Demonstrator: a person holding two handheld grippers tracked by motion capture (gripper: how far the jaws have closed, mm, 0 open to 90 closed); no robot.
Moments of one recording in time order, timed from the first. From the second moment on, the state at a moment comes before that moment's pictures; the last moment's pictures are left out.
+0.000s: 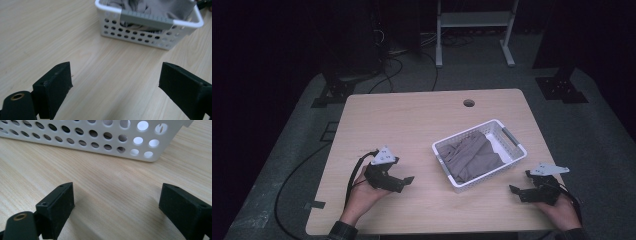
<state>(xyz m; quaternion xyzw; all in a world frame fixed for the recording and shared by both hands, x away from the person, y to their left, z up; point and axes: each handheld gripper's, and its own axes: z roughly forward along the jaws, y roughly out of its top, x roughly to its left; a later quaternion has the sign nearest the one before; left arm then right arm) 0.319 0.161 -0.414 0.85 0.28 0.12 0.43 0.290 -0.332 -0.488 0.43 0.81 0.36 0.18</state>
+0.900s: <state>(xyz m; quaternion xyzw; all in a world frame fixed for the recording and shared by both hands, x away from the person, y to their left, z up) 0.349 0.083 -0.379 0.86 0.22 0.12 0.45 0.290 -0.332 -0.488 0.43 0.81 0.36 0.18</state>
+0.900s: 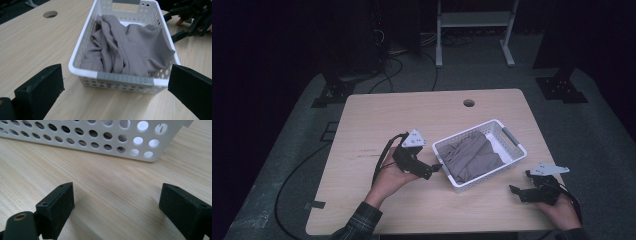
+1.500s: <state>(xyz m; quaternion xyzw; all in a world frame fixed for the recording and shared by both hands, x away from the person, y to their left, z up) 0.385 0.022 -0.386 0.88 0.19 0.11 0.41 0.291 -0.332 -0.488 0.42 0.81 0.36 0.18</state>
